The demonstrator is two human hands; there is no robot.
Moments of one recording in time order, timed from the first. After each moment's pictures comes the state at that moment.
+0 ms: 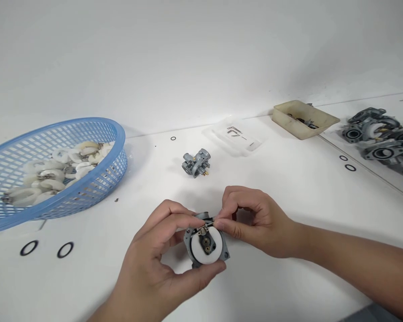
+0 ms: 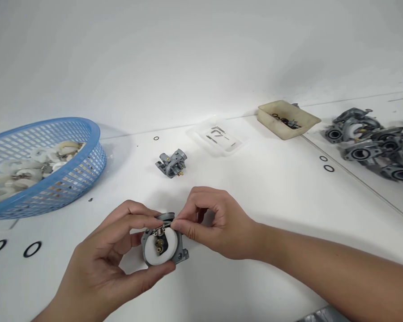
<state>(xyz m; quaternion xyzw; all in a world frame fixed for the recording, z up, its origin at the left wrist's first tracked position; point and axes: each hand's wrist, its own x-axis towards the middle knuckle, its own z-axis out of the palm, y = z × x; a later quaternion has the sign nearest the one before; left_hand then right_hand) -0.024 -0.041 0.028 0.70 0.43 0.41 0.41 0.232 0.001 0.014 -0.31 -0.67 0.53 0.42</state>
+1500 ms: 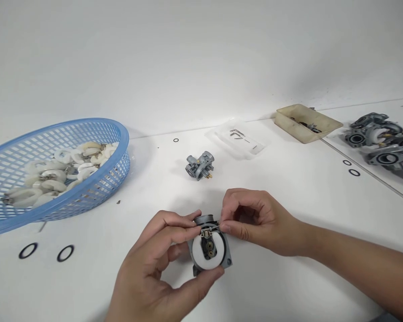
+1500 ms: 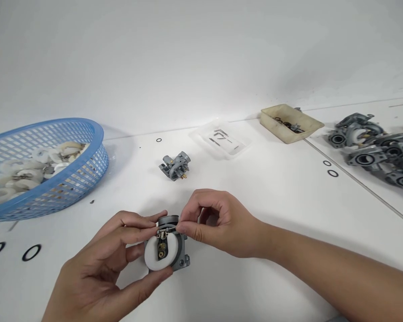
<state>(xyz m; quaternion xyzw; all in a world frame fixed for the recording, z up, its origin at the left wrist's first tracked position) -0.023 -0.055 0.019 0.63 0.45 0.47 0.43 0.235 0.011 0.019 -0.32 -0.64 0.60 0.36</state>
